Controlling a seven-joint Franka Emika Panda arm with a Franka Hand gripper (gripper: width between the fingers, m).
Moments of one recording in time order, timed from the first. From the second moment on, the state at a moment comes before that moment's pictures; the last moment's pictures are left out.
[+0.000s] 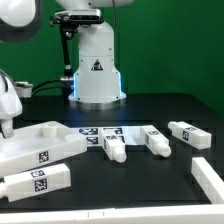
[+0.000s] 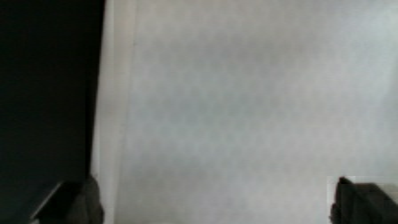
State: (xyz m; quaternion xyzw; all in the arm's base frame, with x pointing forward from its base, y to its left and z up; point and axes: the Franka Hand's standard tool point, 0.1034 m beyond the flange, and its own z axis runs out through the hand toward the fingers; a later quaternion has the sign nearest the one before) arm 0.375 -0.226 0.036 -0.91 0.40 0.04 0.11
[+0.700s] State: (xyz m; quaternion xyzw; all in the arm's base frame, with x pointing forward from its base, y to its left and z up) arm 0.364 -0.224 0.034 -0.91 0.40 0.04 0.10
